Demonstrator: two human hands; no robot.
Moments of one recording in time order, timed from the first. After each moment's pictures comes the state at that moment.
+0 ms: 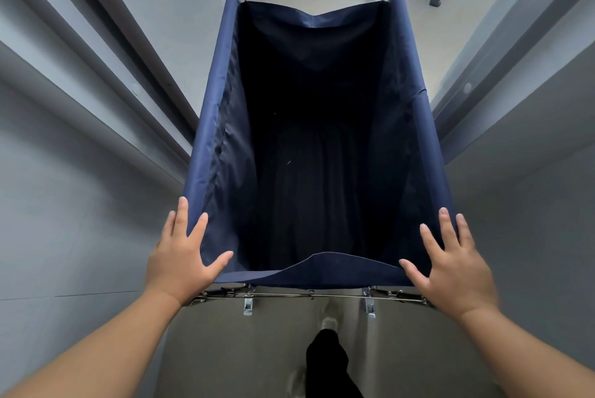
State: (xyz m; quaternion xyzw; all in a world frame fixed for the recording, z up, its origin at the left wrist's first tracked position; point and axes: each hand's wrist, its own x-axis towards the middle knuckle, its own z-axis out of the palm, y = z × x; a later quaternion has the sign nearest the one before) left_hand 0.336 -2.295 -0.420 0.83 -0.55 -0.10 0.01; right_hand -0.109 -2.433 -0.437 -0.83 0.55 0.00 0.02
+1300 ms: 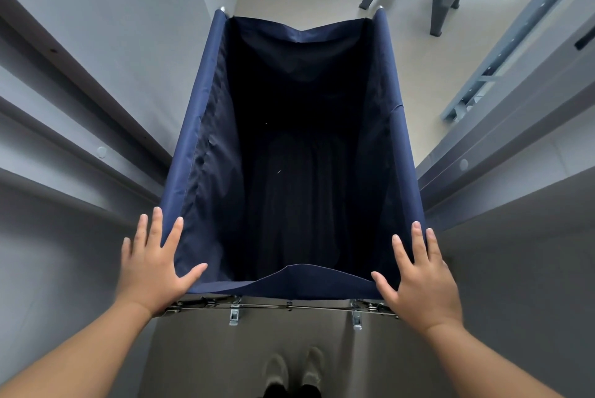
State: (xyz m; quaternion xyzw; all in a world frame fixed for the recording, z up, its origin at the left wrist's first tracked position) left_hand 0.387 -2.459 -0.417 0.82 -0.56 -0.07 -0.07; right_hand -0.057 -2.597 -0.432 -0.84 0.54 -0.01 0.04
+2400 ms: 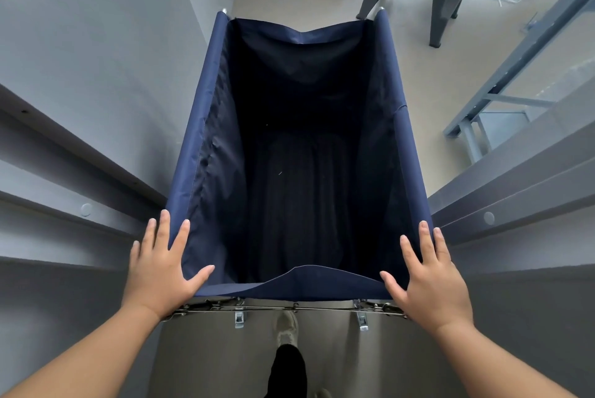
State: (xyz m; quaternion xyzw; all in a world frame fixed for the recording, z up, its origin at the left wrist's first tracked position) left_hand 0.444 -2.580 -0.423 0.82 -0.57 -0.07 -0.06; right_hand -0.006 -2.714 -0.435 -0.83 0.56 0.00 0.03
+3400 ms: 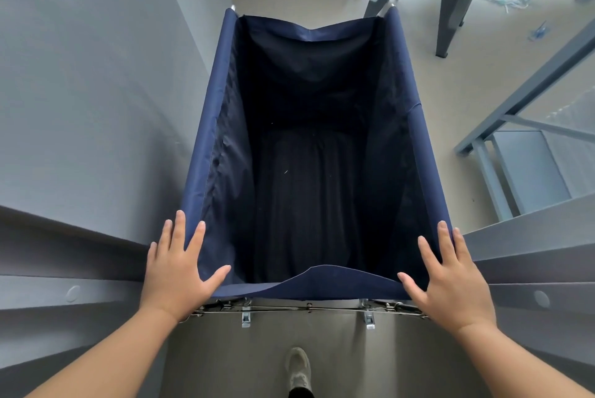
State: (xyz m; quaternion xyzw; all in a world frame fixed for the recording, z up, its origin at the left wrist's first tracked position) left_hand 0.506 -2.724 -0.424 0.80 -0.59 -0.06 -0.03; right_hand 0.055 -2.851 -0.426 -0.82 0.57 0.04 0.03
